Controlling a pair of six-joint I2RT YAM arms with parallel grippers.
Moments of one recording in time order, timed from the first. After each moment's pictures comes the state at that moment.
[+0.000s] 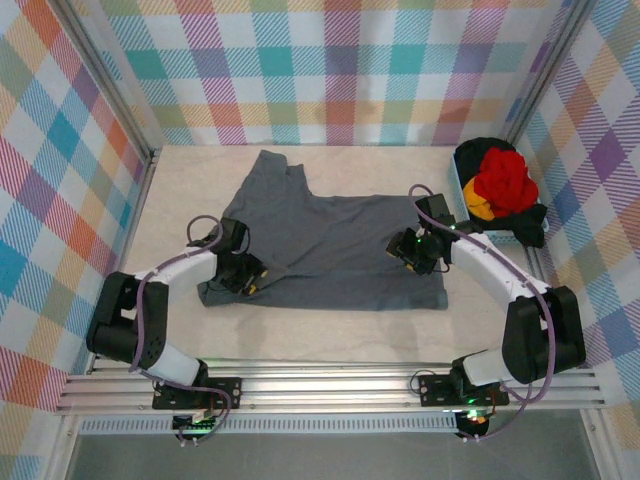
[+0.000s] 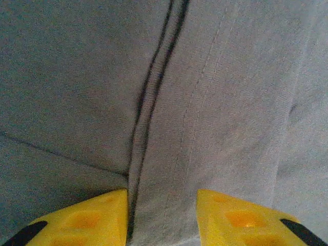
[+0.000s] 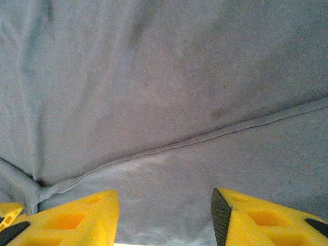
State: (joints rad) left arm -0.28 1.52 0.79 -0.51 0.23 -1.19; right arm 0.30 1.41 0.95 -0.67 -0.23 0.83
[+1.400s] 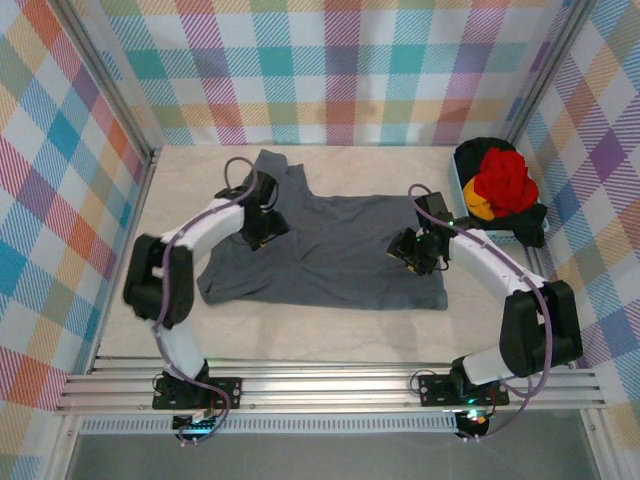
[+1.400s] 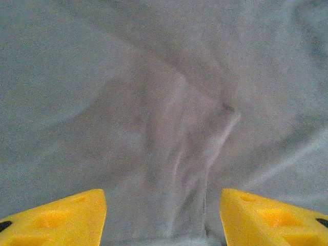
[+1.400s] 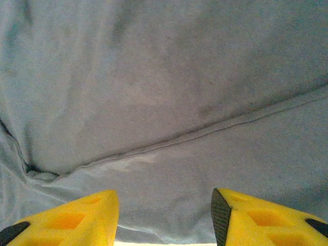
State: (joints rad) left arm -0.36 1.75 1.31 -0.74 0.04 -0.83; right arm 0.30 1.44 0.98 -0.72 -0.21 0.86
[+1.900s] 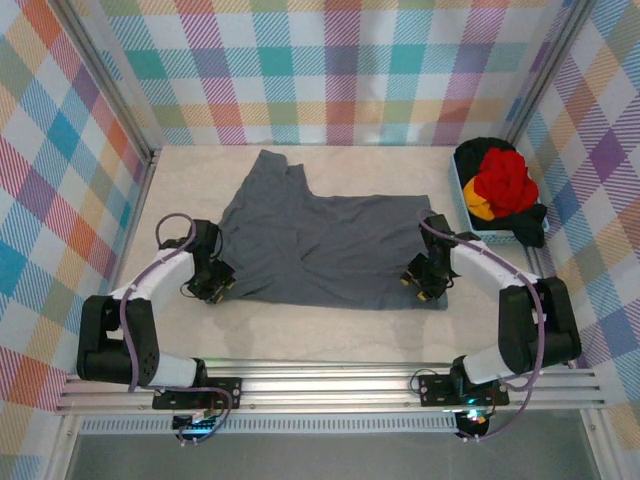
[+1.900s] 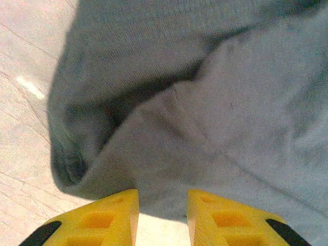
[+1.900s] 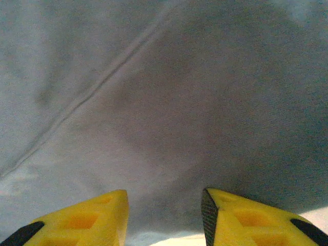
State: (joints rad) left arm -0.07 1.40 0.80 -0.81 0.07 -0.99; right arm 0.24 1.46 0.82 -0.78 -0.18 0.97
